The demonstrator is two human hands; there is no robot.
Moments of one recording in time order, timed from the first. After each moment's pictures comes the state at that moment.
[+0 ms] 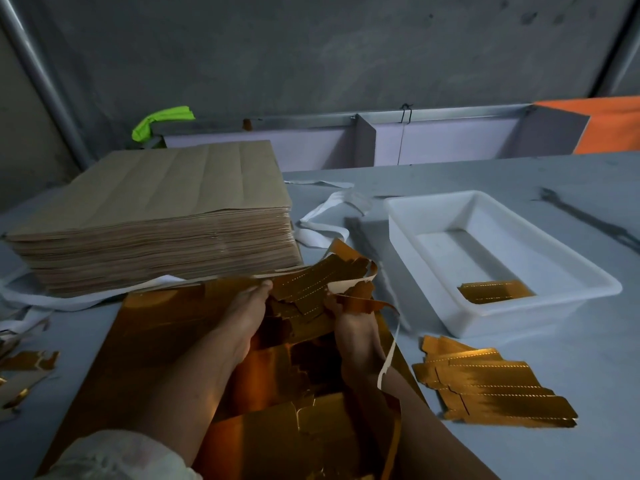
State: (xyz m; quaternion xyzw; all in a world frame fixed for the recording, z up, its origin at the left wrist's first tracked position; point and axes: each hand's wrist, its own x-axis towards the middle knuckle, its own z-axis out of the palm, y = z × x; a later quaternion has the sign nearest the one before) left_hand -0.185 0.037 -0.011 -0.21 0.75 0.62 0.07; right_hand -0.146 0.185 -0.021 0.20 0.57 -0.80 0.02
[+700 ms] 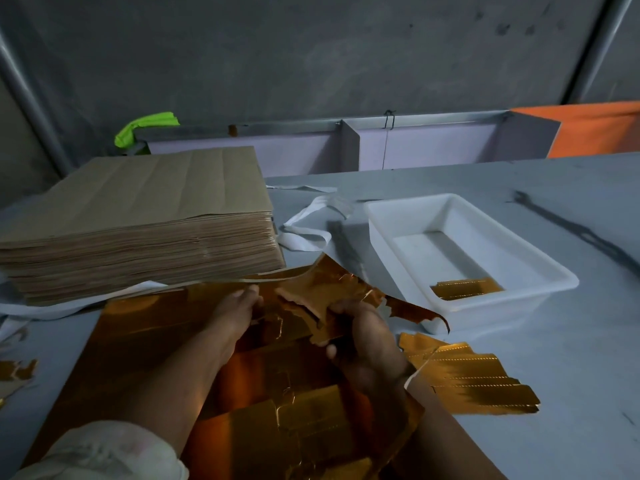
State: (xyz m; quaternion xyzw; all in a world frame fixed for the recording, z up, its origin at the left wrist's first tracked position) left_hand -0.183 0.041 -0.015 -0.18 0.80 0.57 0.06; right_hand -0.126 0.229 -0.004 0.14 0.48 -0.85 0.18
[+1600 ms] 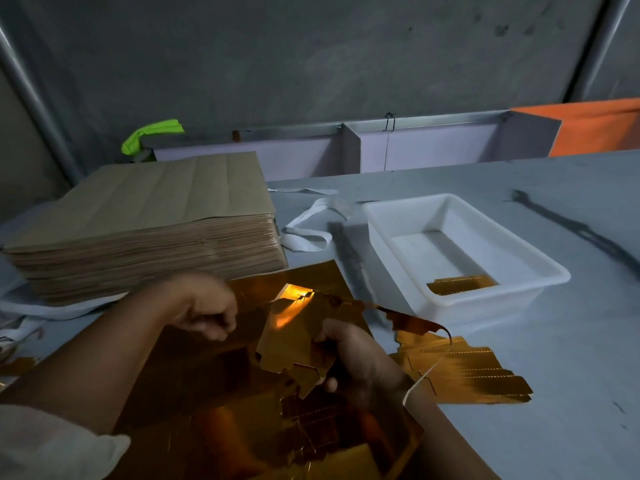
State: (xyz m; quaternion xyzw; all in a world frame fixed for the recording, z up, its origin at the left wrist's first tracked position) left_hand -0.170 0.008 0.081 -0.15 0.91 0.24 0.29; right_hand -0.101 0.226 -0.010 0.06 0.57 -0.77 0.28
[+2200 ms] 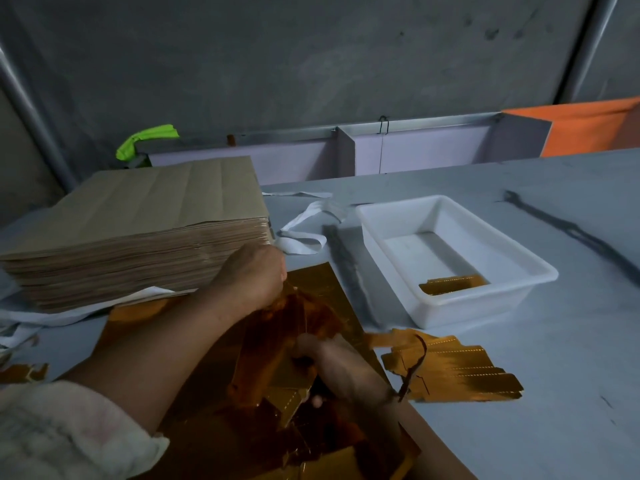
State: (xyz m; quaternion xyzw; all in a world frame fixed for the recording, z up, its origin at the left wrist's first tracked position) left_hand -0.168 0.084 0.086 0.07 0.99 0.08 -0.03; right_hand -0.085 0.214 0.000 0.08 0.66 -0.70 0.27
